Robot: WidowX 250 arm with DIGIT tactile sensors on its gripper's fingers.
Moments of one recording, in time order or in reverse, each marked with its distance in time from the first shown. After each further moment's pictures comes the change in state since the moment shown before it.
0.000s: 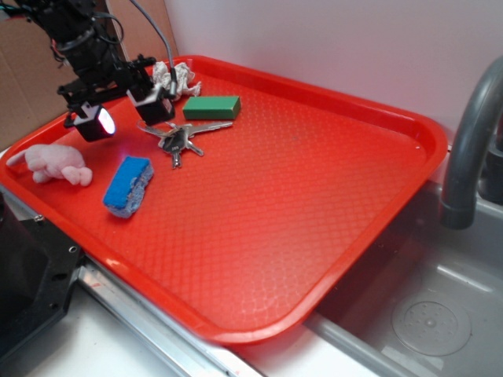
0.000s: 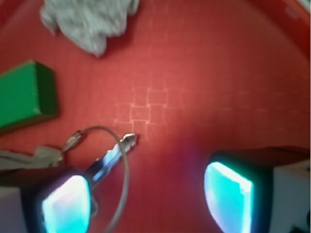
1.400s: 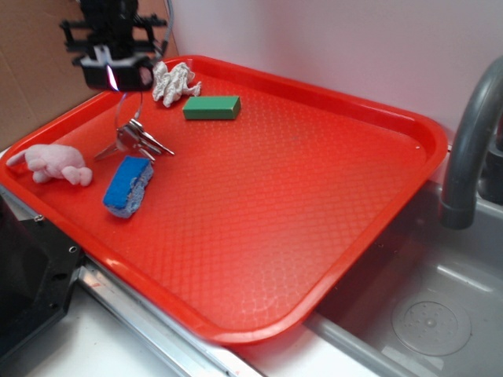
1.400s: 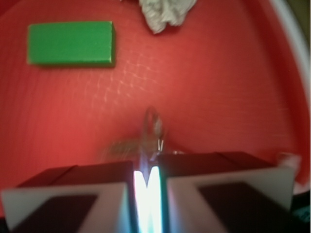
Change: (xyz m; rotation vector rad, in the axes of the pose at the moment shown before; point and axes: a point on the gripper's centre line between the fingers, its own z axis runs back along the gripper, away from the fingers) arm -0.023 -0.031 0.086 0.181 0.158 -0.344
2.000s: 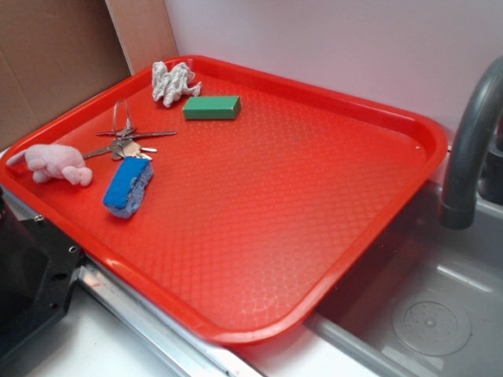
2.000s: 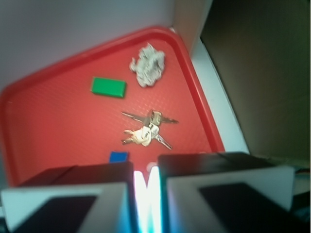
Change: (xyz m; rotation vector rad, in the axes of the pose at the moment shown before) arm -0.026 0.050 0.137 -0.134 -0.185 -0.106
